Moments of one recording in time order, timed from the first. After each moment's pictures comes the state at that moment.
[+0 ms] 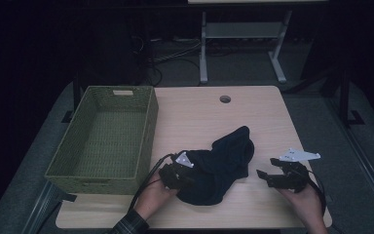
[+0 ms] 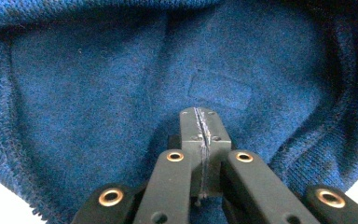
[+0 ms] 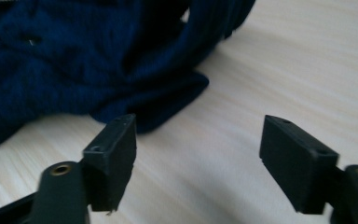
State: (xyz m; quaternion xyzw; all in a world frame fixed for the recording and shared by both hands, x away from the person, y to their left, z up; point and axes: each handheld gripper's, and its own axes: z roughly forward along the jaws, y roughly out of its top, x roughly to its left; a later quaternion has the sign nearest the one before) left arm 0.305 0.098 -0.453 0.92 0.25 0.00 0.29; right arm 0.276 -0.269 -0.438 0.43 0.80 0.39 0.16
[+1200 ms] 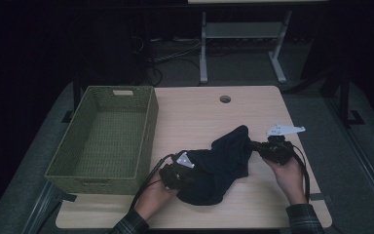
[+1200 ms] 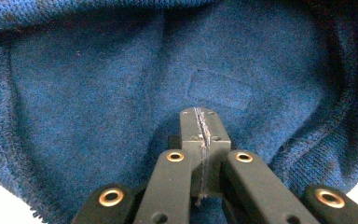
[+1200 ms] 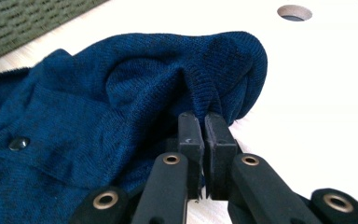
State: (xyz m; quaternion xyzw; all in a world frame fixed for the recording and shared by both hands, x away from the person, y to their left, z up) left arm 0.304 0.096 -0.452 0.92 0.25 0.01 0.29; right arm 0.339 -0.242 -0.414 0.41 0.80 0.42 0.14
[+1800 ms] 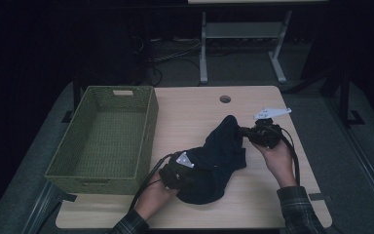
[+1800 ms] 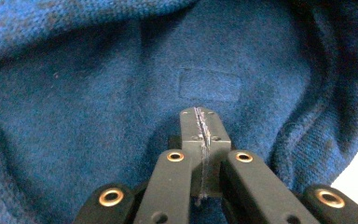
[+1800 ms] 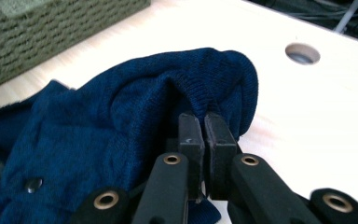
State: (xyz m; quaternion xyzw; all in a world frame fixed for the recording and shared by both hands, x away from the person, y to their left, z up) left arm 0.304 0.097 -0.452 0.92 0.25 0.01 0.29; right arm 0.374 -0.210 -0.382 0.39 0.81 0.41 0.15
